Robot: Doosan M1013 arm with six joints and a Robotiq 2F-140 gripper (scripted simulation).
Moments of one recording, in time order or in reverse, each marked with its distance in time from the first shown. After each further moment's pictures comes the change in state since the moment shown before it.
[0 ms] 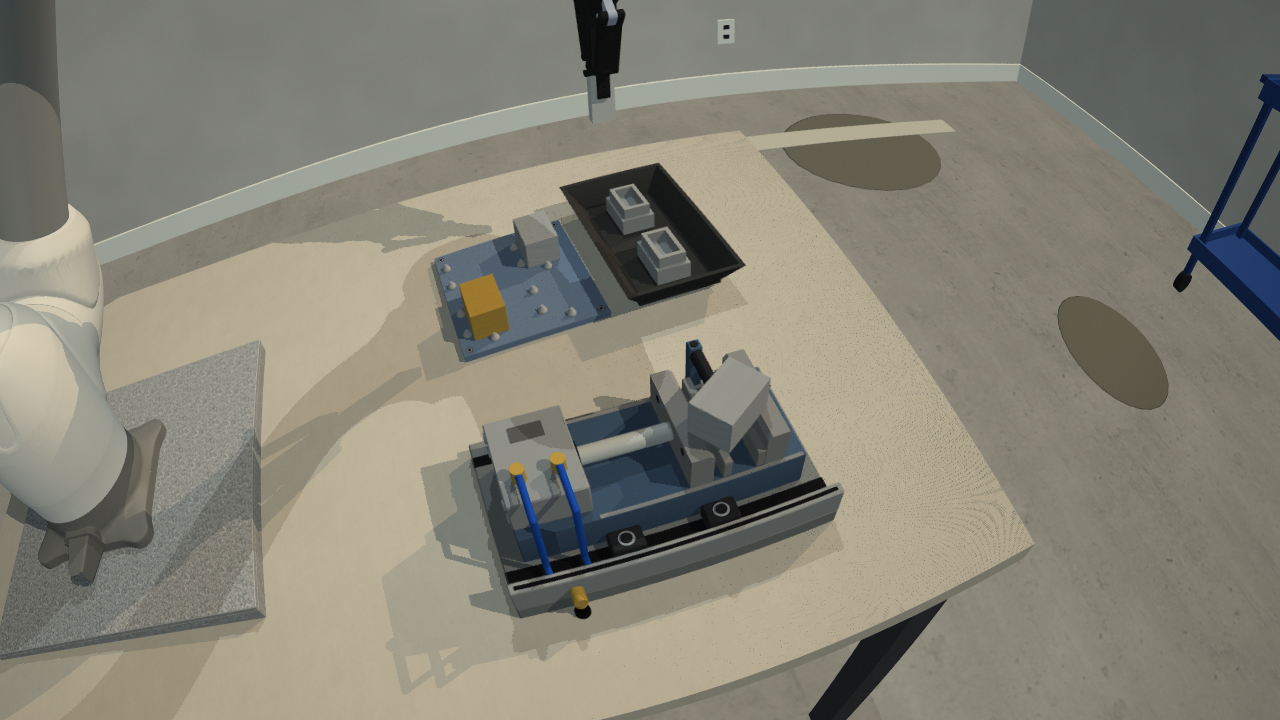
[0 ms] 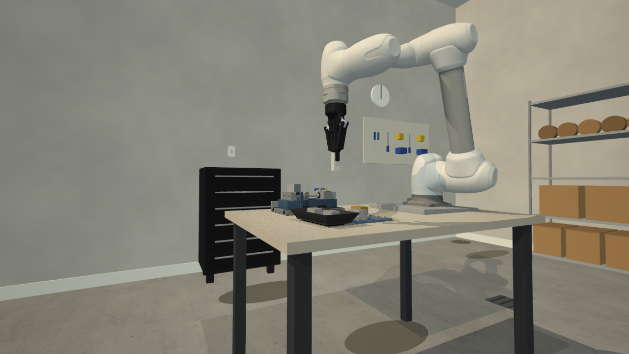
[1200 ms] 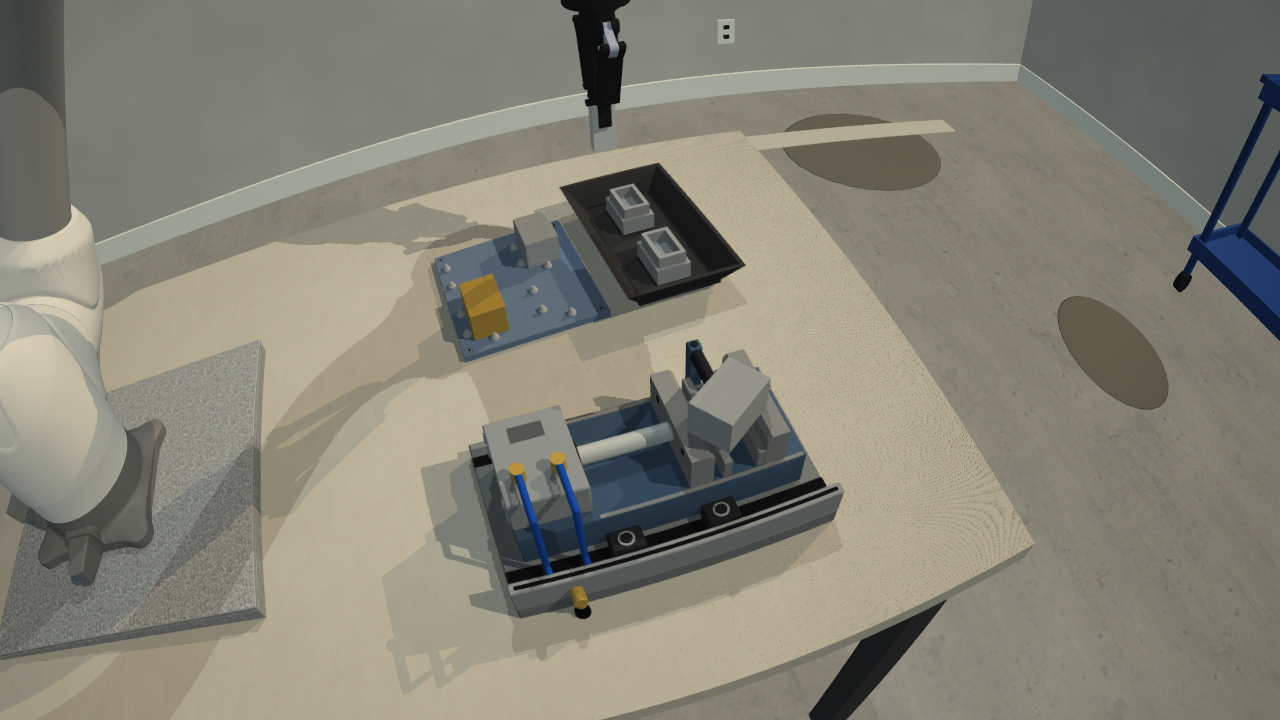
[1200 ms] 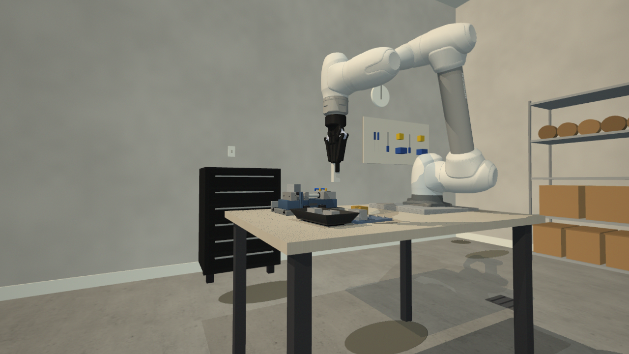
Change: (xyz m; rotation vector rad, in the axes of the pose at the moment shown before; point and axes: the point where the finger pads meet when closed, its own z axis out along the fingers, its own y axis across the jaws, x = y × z) arm 0.000 -0.001 0.040 0.000 0.000 0.000
